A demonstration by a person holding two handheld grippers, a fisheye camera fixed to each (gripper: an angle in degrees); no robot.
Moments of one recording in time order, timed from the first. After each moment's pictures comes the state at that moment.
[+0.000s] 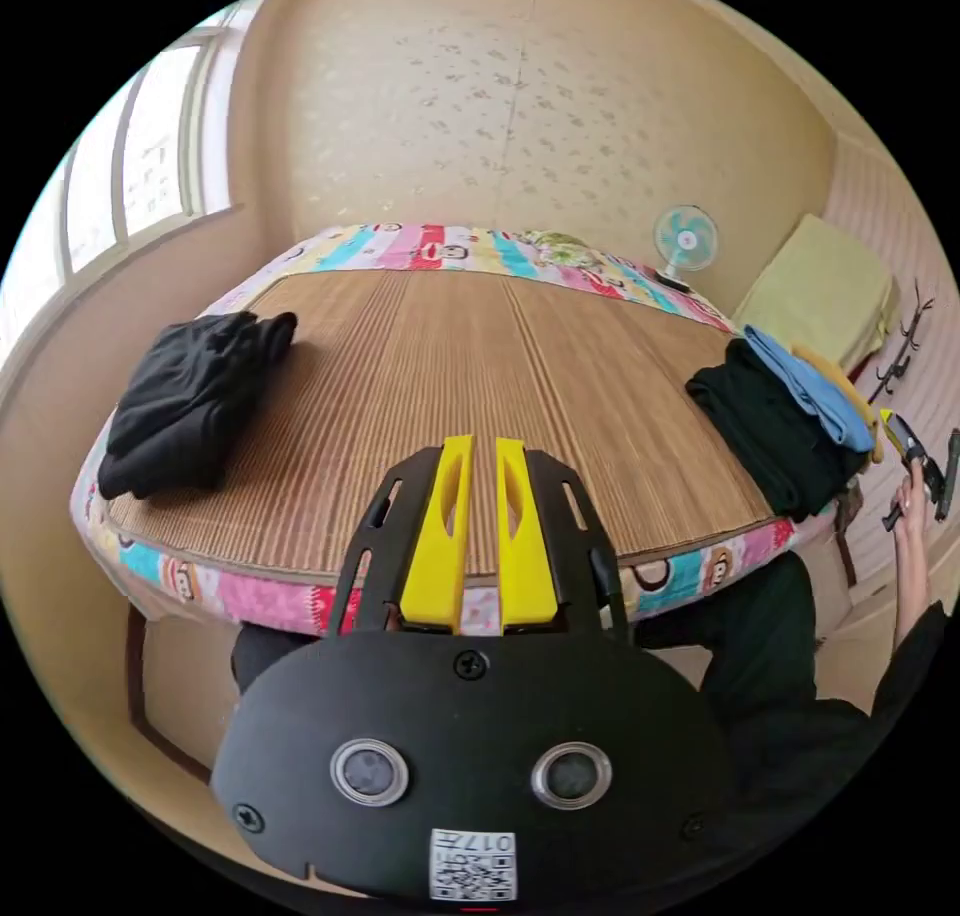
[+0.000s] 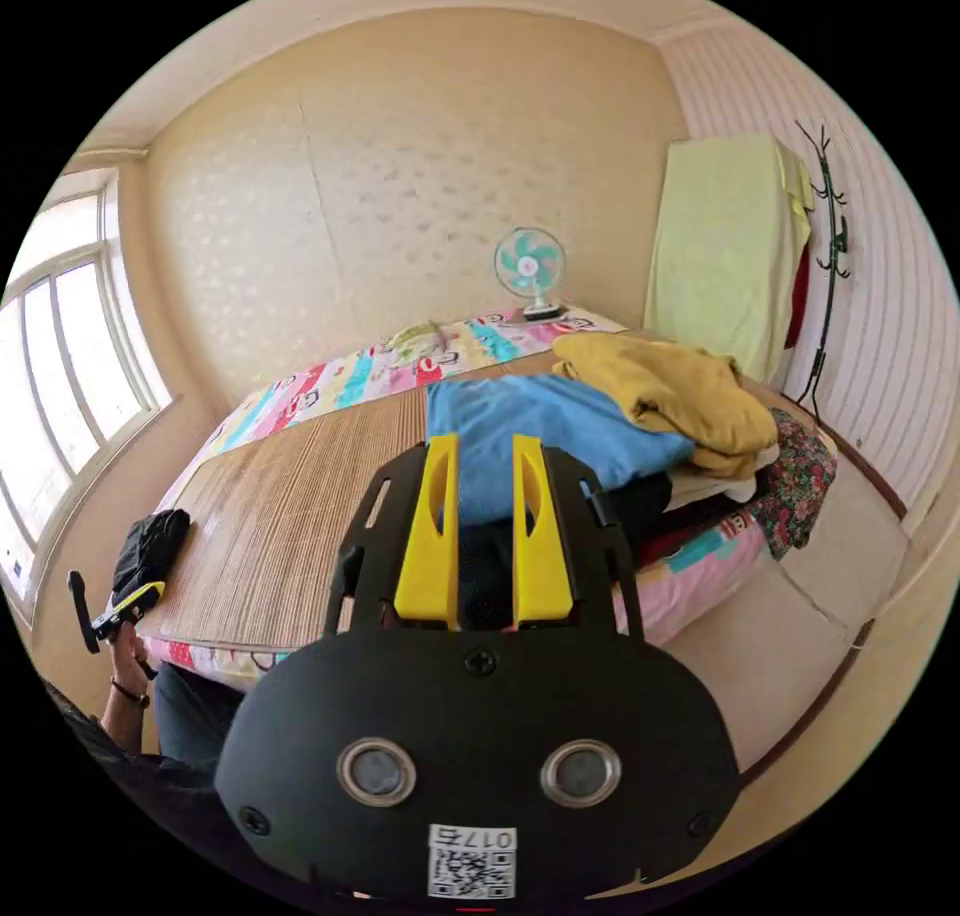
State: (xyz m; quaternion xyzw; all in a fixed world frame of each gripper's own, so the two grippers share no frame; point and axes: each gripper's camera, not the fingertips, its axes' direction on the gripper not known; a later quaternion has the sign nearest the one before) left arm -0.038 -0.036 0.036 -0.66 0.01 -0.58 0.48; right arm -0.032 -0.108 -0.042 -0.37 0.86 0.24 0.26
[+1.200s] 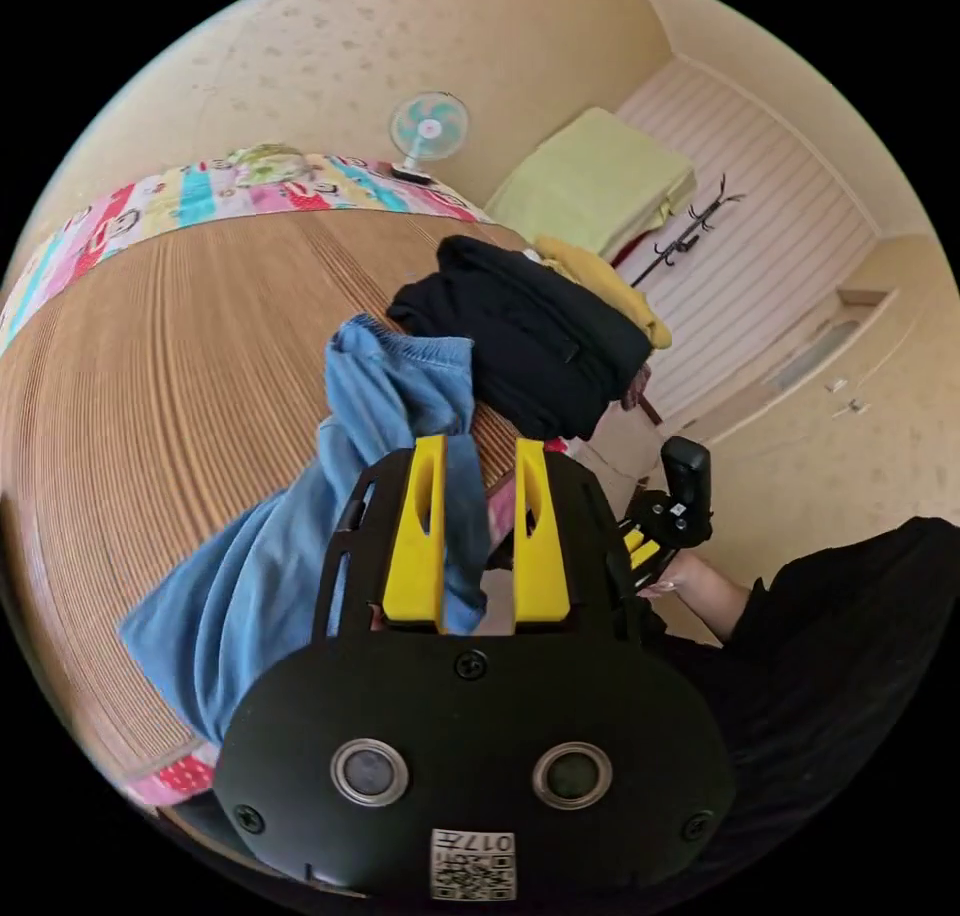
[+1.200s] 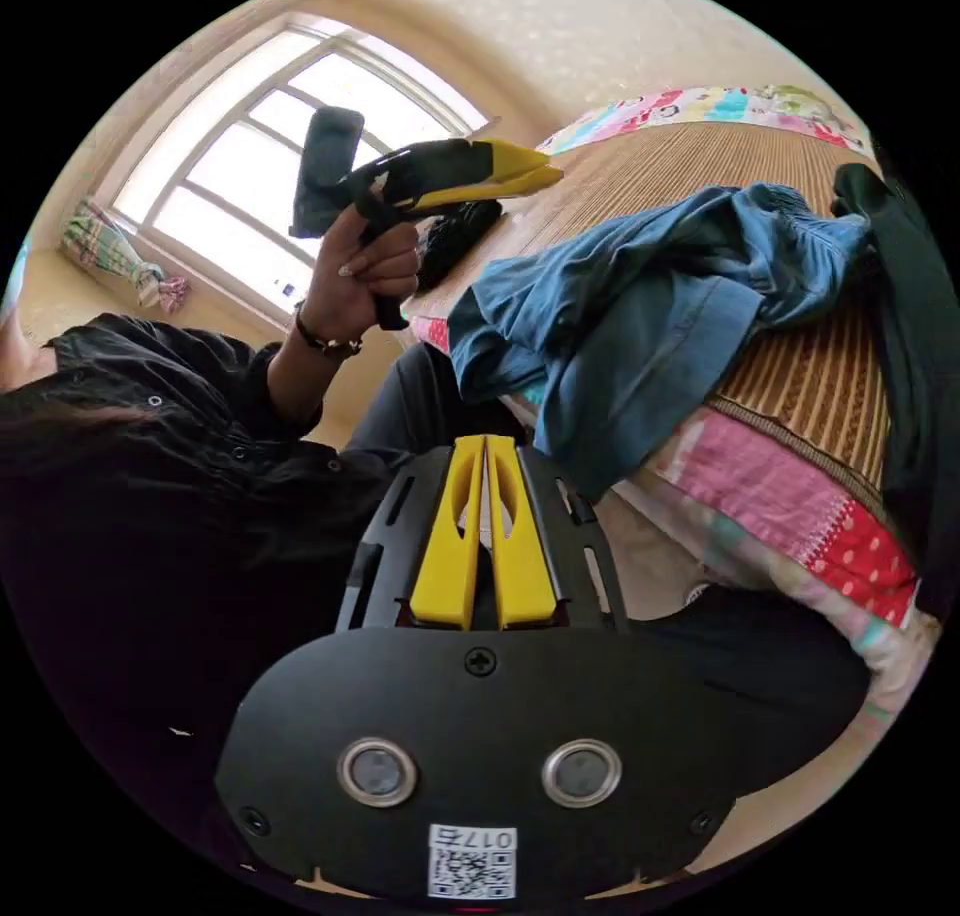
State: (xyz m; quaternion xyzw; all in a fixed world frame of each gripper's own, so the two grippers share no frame) left arm 0.095 -0.063 0.242 -0.51 0.36 -0.63 0.46; right arm -0.023 0.105 -0.011 -0.41 0.40 0.62 0.53
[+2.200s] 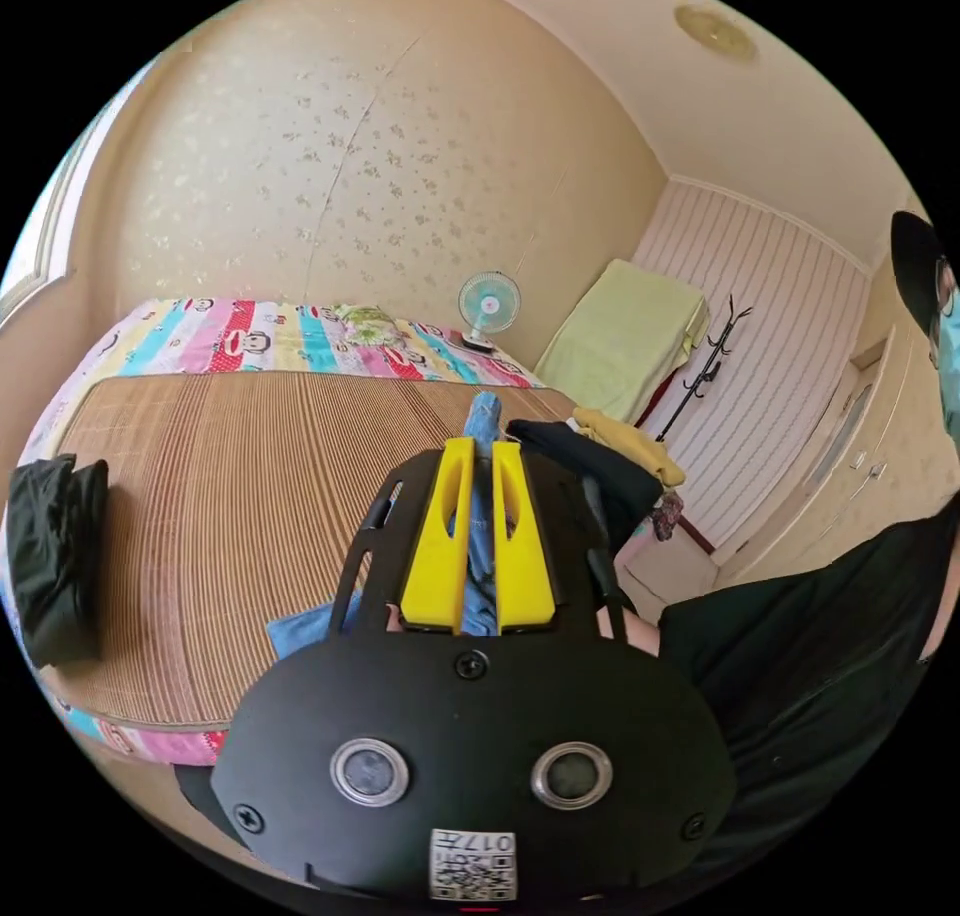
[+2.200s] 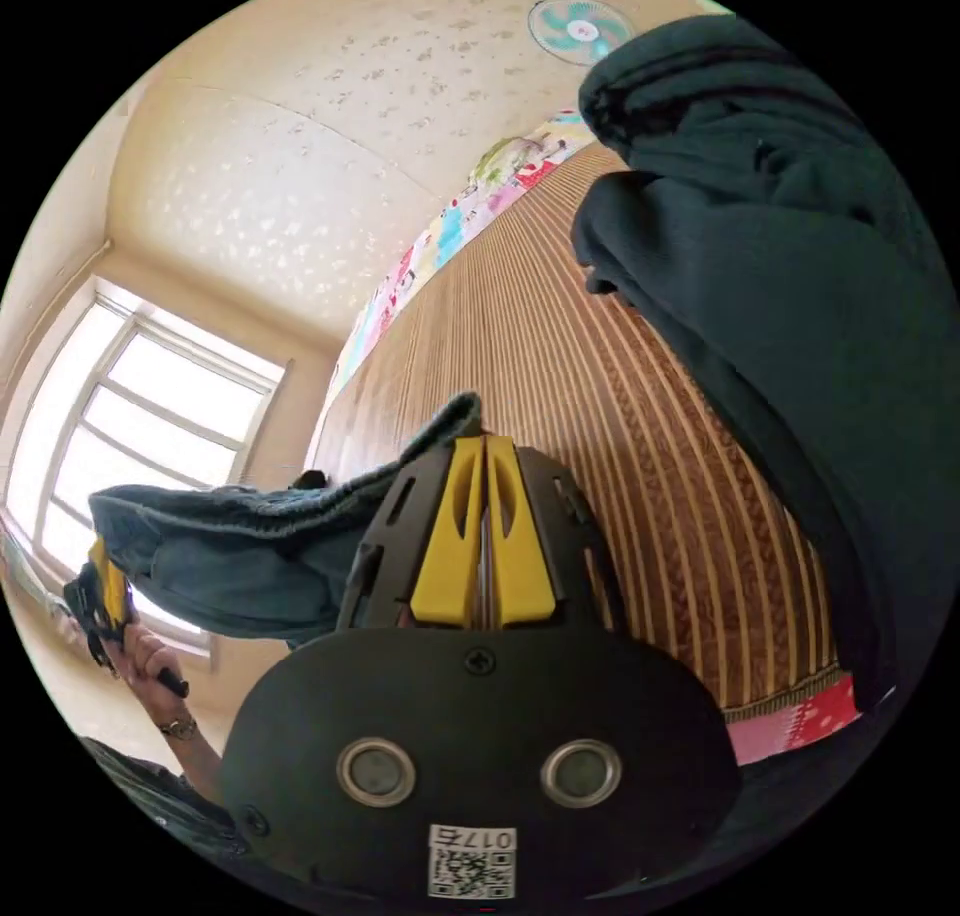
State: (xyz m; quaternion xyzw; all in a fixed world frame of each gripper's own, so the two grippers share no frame) left arm -0.113 -0.122 0.023 -0.45 0.09 -0.66 0.59; right arm 0.092 0.115 -0.116 -0.22 0.72 0.51 0.41
